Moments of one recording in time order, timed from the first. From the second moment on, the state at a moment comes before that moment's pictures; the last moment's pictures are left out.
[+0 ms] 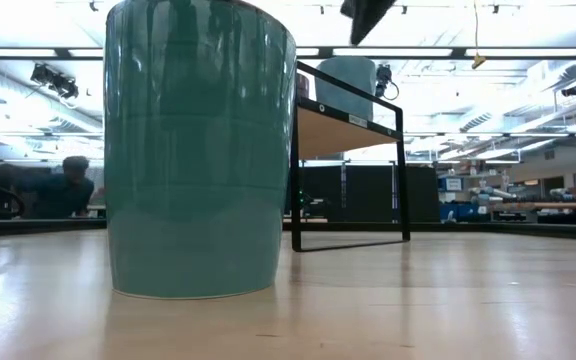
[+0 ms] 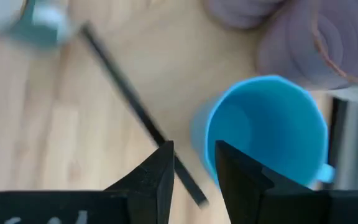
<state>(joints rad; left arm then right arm) -0.32 1.47 1.49 -0.92 -0.30 -0.18 -0.06 1.73 1.96 -1.39 0.02 -0.19</state>
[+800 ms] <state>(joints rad) -0.32 1.47 1.49 -0.92 -0.30 -0.19 -0.03 1.68 1.81 -1.40 0.30 -1.04</state>
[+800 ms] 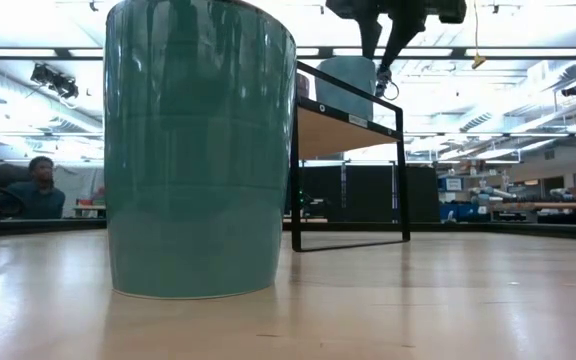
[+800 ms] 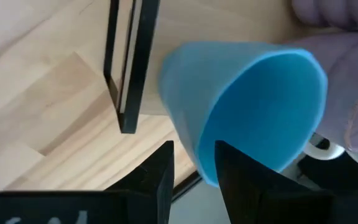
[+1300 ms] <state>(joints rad) -0.32 1.47 1.49 -0.91 -0.30 -0.20 -0.03 1.68 1.74 -1.32 0.29 -1.07</state>
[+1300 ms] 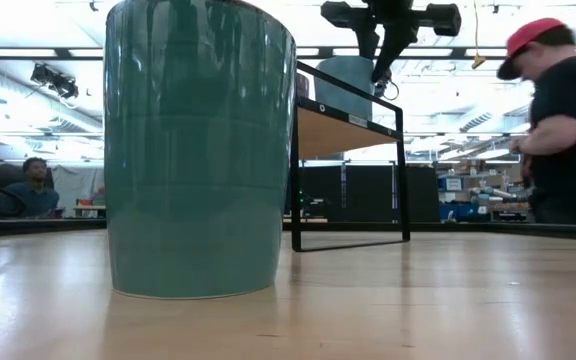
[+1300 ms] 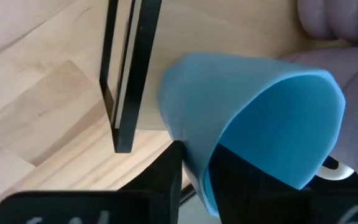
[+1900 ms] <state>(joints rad) -0.32 1.47 1.49 -0.91 -0.30 -0.21 -0.02 1.68 1.75 -1.32 0.23 -0.95</state>
